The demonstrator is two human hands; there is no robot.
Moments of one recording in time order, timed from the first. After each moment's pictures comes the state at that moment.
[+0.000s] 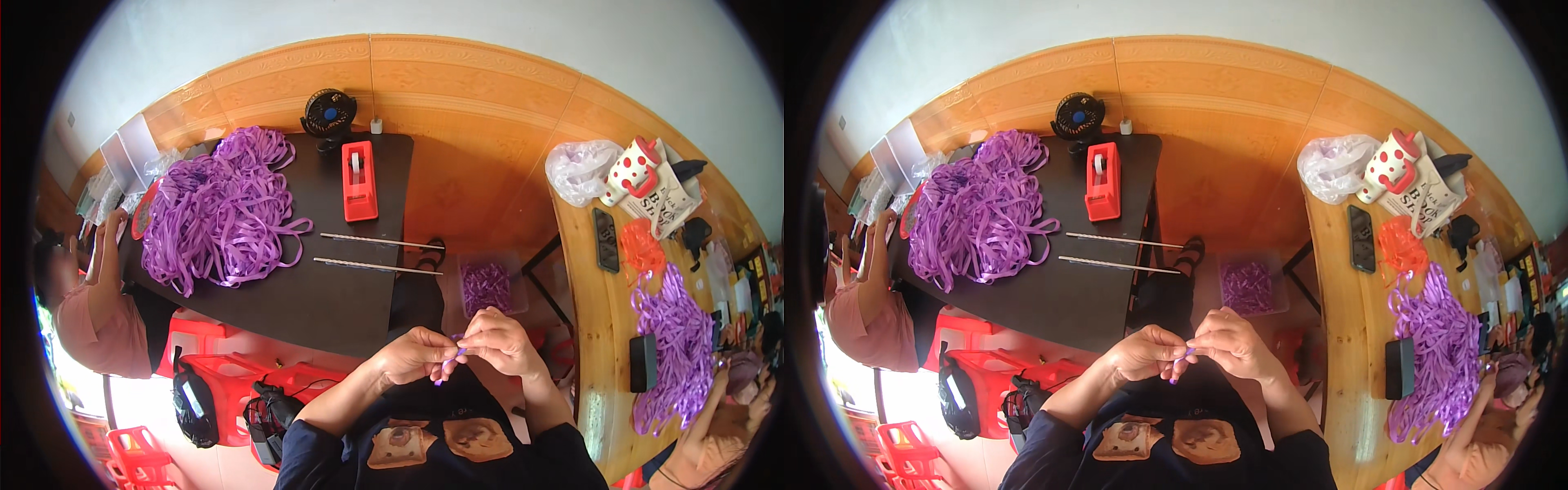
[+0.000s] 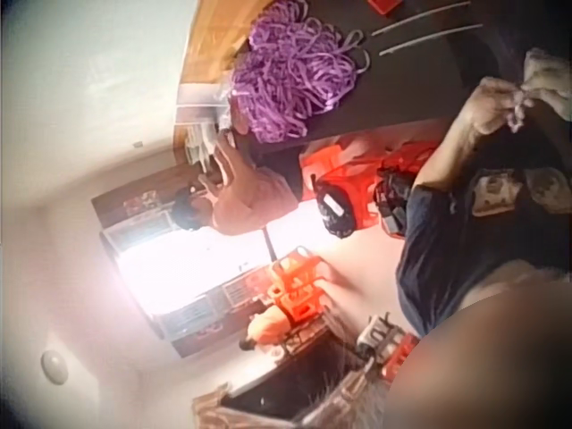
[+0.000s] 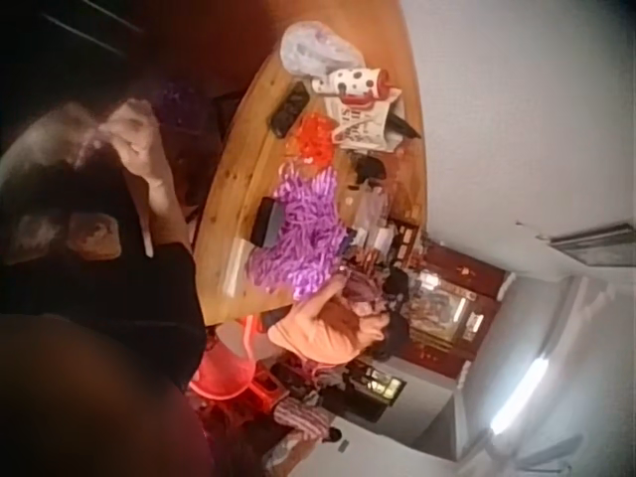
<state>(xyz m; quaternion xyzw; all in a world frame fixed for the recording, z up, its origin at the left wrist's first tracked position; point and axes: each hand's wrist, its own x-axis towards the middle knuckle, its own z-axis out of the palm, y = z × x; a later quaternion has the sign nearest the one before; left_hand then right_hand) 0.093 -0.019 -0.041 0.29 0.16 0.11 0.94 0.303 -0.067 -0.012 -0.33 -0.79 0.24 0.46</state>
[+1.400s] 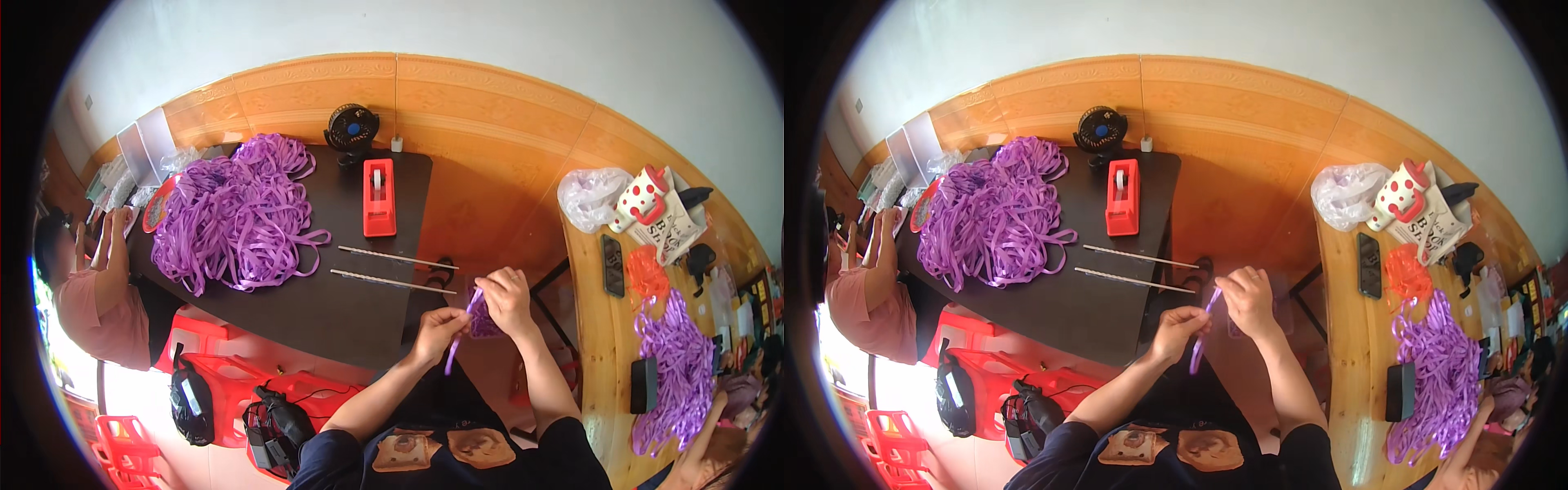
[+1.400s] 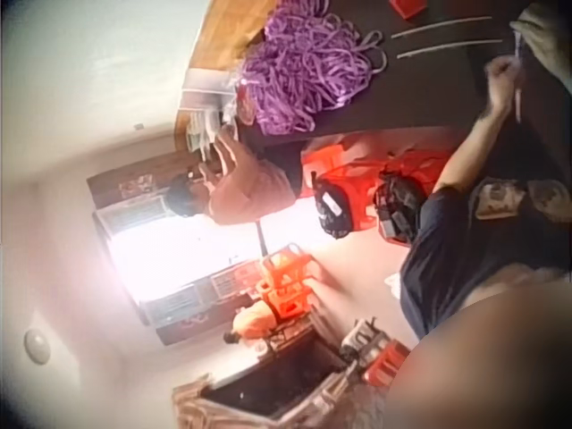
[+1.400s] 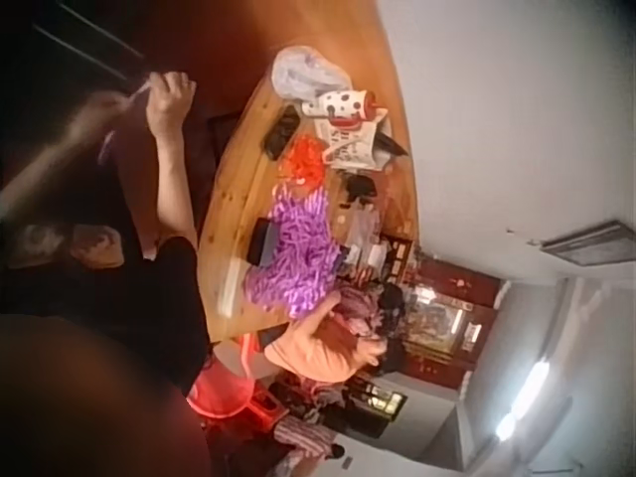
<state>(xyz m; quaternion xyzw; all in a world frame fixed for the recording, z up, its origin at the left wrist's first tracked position) 0.155 0.012 -0.111 0.38 0.30 0.43 0.77 0.325 0.022 -0.047 -0.48 -0.78 -0.12 0.39</state>
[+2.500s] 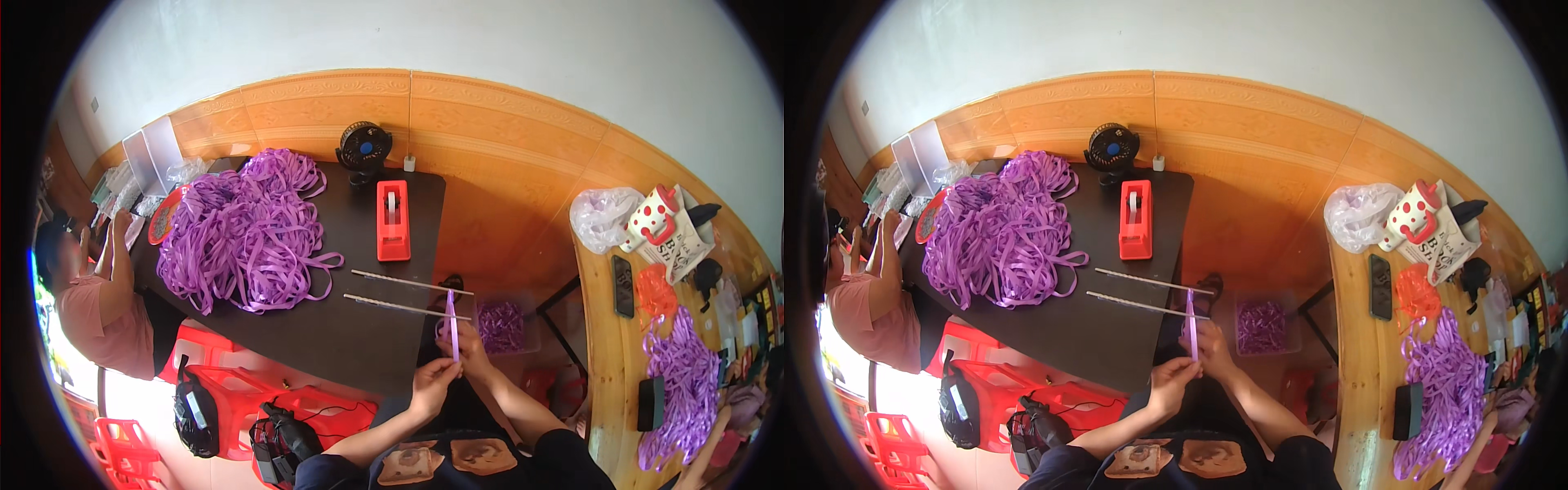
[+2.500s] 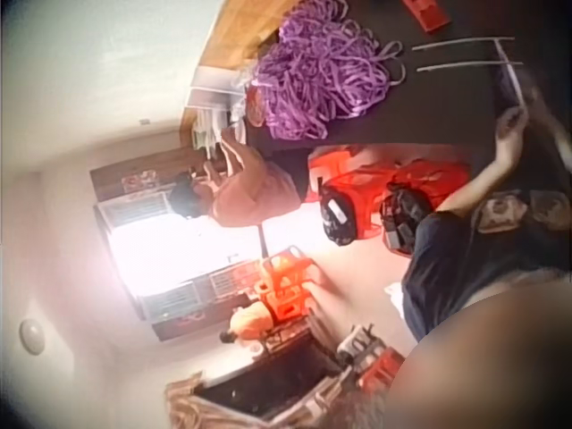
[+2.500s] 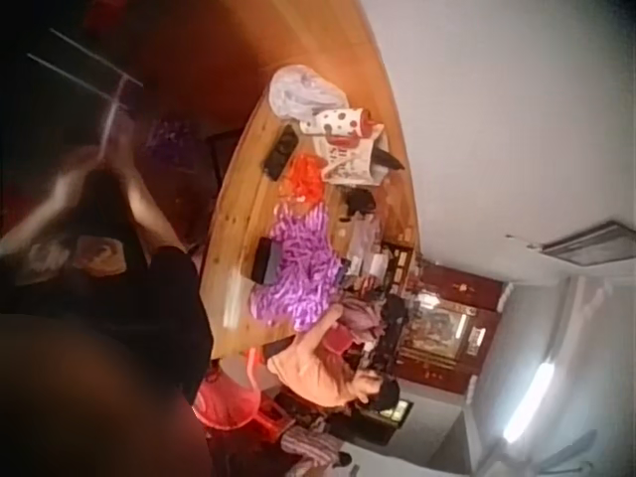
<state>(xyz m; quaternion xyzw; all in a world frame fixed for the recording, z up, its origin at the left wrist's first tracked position) 0.120 -0.039 -0.130 0.36 0.39 0.48 0.70 0.256 0.019 -0.162 -0.42 -0.73 0.18 0.51</state>
